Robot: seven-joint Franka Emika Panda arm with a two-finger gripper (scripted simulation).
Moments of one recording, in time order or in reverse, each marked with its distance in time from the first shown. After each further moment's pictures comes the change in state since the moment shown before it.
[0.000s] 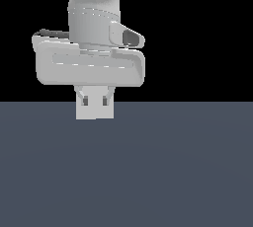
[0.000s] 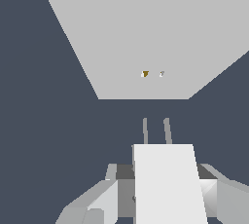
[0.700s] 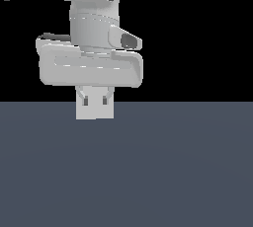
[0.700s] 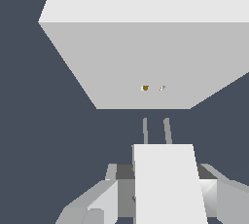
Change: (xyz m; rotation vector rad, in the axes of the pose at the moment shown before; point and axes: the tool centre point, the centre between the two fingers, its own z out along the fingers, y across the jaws) arm 0.011 0.001 0.004 -0.002 -0.002 0.002
